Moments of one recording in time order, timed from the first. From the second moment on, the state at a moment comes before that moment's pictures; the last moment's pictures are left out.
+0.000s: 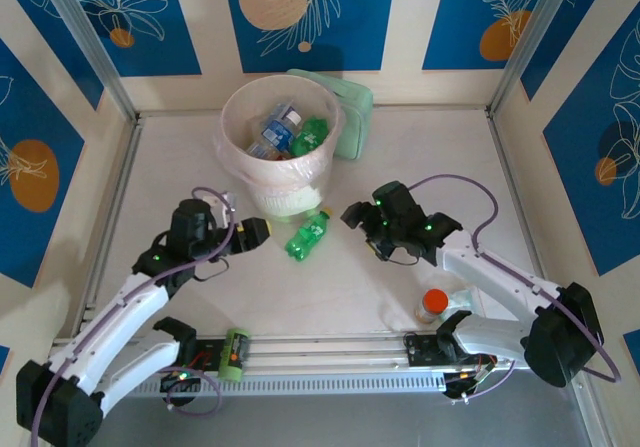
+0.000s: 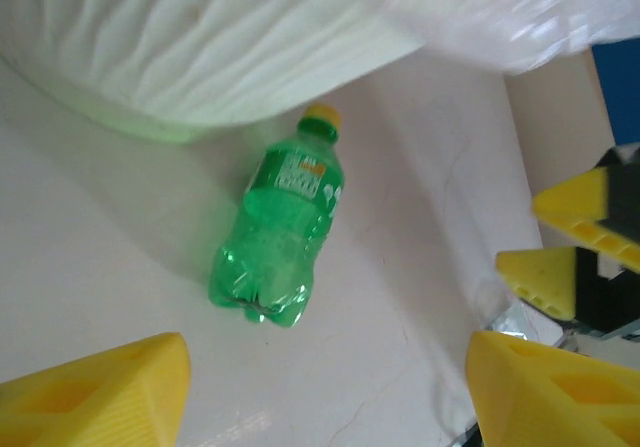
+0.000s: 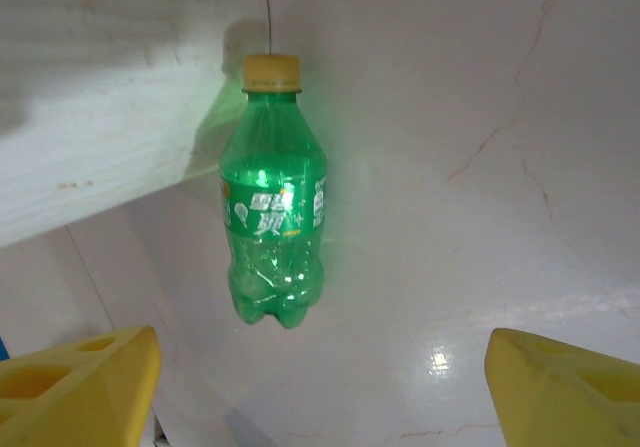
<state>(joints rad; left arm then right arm) -0.44 0.85 0.57 -0.32 0.39 -0.72 0.63 1.15 0.82 -0.55 -0.12 1.30</state>
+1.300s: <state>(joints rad) -0.74 1.26 0.53 0.21 0.36 -0.97 0.61 1.53 0.98 -0.57 -0.26 1.11</state>
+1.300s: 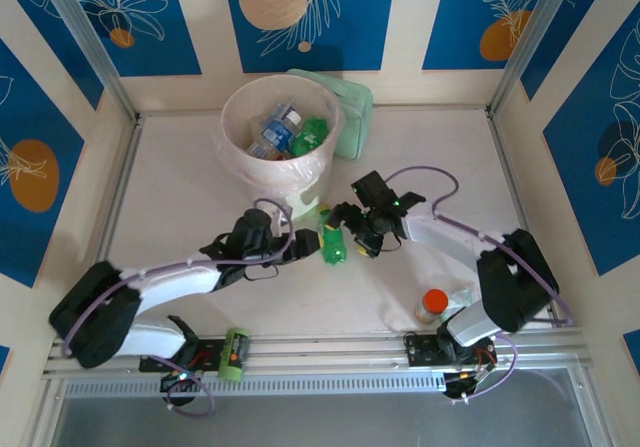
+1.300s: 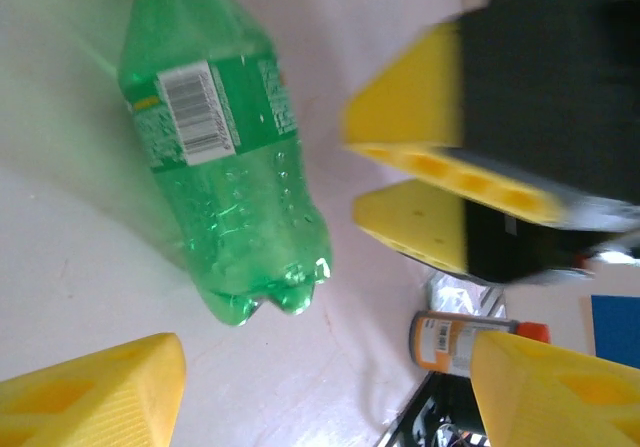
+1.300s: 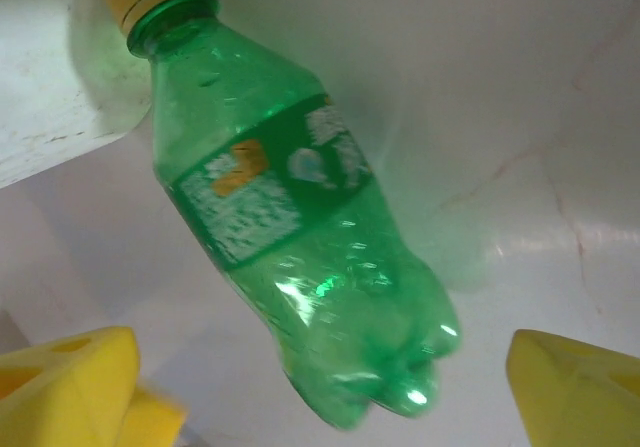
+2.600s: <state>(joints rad) -0.68 0.76 0.85 -0.57 -0.02 -0.85 0.58 1.38 1.11 -0.87 -0.09 0.99</state>
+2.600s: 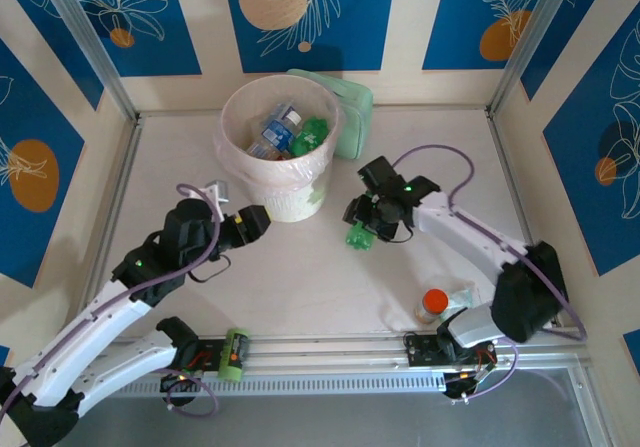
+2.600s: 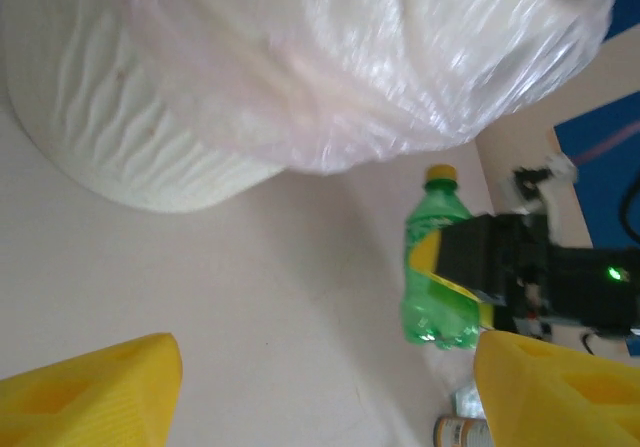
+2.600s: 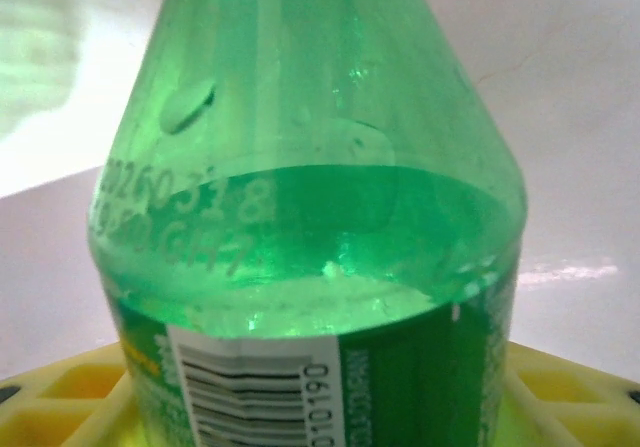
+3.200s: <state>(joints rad) -0.49 0.97 1.22 -0.75 -0.16 -0.74 0.61 1.63 2.15 -0.96 -0.14 0.90</state>
